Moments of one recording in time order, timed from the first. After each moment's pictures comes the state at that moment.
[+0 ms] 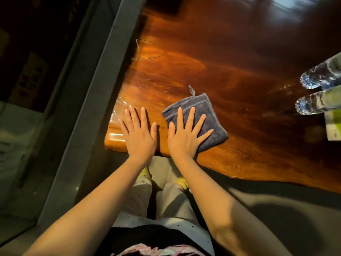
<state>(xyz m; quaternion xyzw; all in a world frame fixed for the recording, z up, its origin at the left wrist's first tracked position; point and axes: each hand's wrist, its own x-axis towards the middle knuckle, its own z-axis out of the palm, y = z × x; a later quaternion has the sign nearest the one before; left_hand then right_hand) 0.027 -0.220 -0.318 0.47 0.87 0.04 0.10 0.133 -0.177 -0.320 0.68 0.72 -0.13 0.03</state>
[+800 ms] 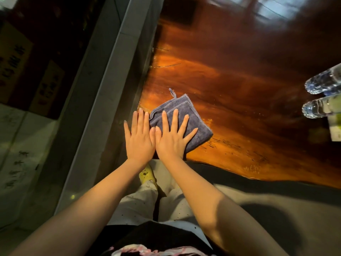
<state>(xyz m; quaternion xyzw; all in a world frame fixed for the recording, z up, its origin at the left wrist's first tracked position) -0.048 -0.240 -0.318 0.54 0.83 0.01 0.14 0.037 -0.206 -0.306 0.63 0.76 -0.15 0.08</state>
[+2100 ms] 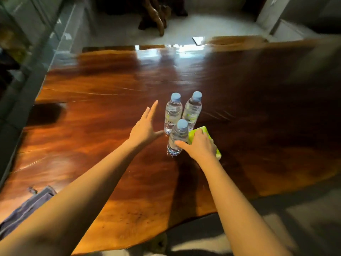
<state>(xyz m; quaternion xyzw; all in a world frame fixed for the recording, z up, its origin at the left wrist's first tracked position) 0.327 0.067 -0.154 0.72 0.62 0.18 0.24 0.507 0.011 -0.139 0.79 0.57 -0.22 -0.07</state>
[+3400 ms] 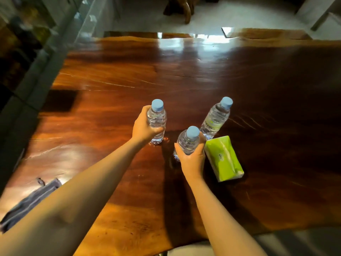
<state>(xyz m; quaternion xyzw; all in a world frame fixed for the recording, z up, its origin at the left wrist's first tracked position) 0.284 0.108 -0.206 0.55 0.65 0.39 0.35 0.444 0.038 -0.238 0.65 0.51 -0.24 -0.50</state>
